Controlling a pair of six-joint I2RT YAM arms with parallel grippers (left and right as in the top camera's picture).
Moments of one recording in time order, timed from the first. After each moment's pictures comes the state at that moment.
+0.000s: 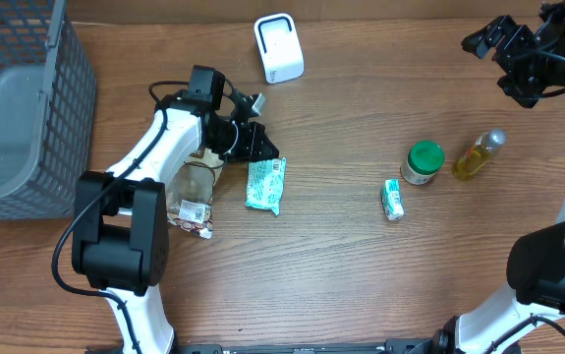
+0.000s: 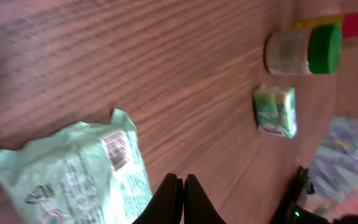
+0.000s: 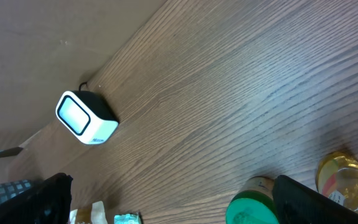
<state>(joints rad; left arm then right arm) -0.21 2.02 1.43 -0.72 0.76 -0.09 -0.28 1.88 1.98 -1.12 -0.42 0.44</state>
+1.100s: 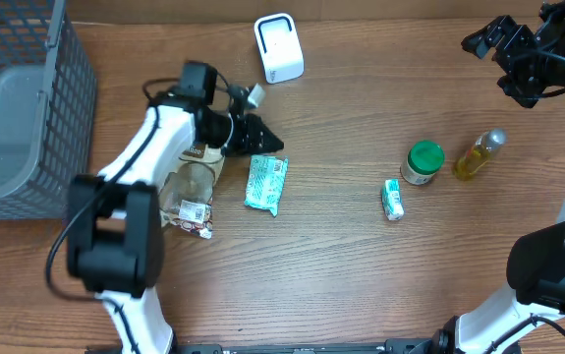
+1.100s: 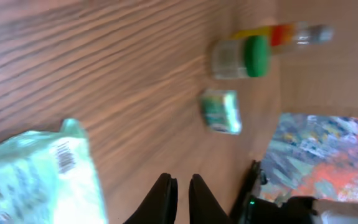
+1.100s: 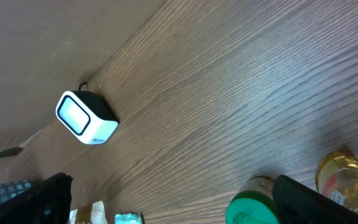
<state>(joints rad) -0.18 2.00 1.45 -0.73 0.94 -0.10 -0.28 1.88 1.98 -1.12 -0.42 0.44</state>
